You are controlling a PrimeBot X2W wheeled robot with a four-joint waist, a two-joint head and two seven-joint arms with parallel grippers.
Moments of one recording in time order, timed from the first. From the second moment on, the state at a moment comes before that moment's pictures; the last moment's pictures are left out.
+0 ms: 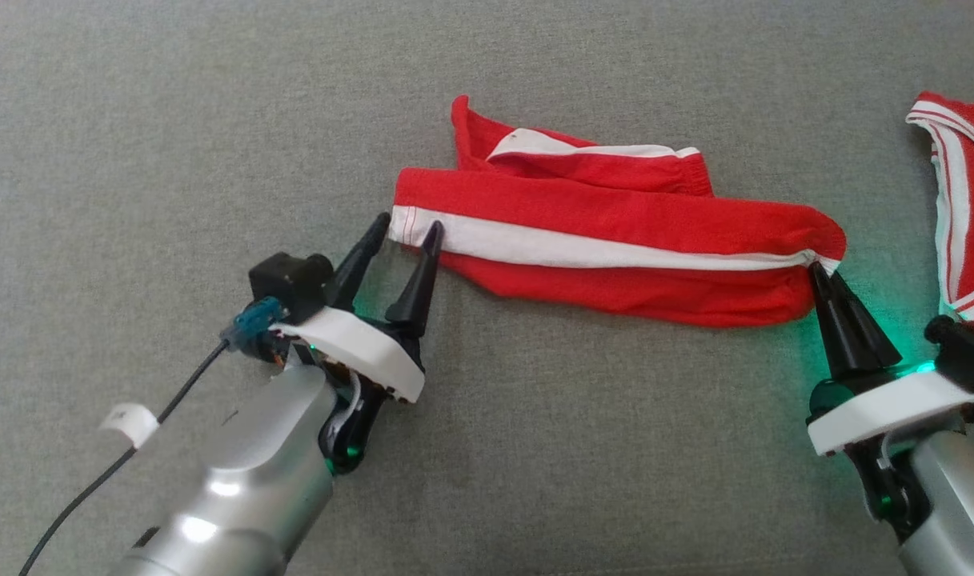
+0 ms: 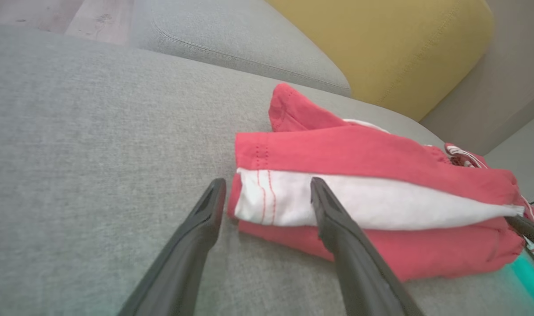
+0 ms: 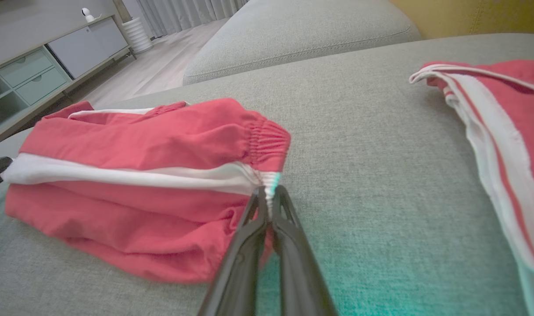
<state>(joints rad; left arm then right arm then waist) -0.65 0.16 -0.84 0.68 -0.88 -0.13 -0.26 -0.22 -0.39 0.33 0.37 0.59 0.13 -0.25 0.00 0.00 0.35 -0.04</state>
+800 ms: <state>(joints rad) -0.67 0.21 -0.82 0.56 -0.84 -0.13 -0.26 -0.24 -0.34 0.29 0.22 0.61 0.13 -0.25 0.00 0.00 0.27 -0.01</state>
